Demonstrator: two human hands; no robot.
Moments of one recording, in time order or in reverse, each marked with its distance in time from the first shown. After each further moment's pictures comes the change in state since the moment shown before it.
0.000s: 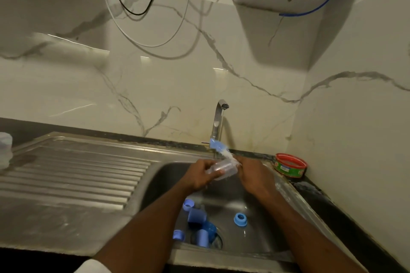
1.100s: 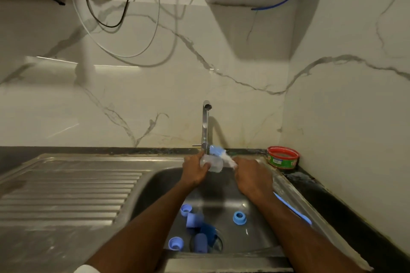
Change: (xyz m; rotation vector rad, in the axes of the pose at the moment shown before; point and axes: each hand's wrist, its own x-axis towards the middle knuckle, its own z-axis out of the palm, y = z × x) left_hand 0.034 0.000 0.012 0.315 0.228 -0.027; right_hand -0.014 0.011 -0.008 -0.127 0.124 0.114
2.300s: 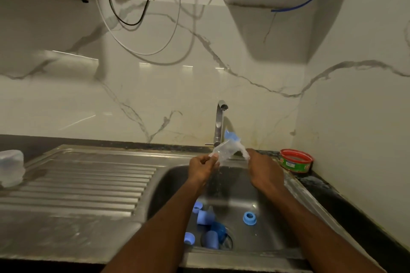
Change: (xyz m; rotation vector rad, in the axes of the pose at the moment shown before) left_hand -0.024 0.018 -0.017 -0.820 0.121 -0.345; right_hand 0.020 -0.005 0.004 0.086 -0.009 -0.013
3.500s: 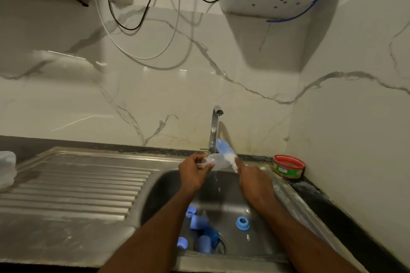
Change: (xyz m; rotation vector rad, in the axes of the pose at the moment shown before) left_hand -0.010 0.006 -0.007 0.445 0.142 0.315; right_hand -0.004 0.005 0.017 -0.085 -0.073 -0.040
